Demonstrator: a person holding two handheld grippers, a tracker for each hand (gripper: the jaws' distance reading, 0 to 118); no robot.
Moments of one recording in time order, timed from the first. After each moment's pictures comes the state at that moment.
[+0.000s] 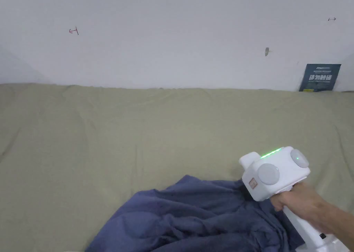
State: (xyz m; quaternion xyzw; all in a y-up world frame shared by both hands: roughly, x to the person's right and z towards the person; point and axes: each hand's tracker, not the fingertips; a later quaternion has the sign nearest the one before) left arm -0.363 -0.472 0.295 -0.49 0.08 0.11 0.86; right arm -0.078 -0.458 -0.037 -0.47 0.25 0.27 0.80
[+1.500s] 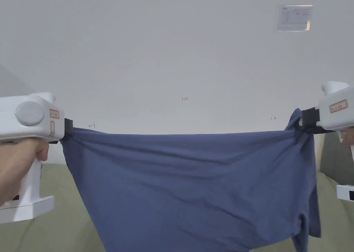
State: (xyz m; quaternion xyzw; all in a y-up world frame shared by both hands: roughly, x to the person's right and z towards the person) left arm -0.375 -0.052 0.365 -0.18 0.21 0.09 0.96; right arm 0.188 -0.026 0.186 -0.20 0.20 0.01 0.96
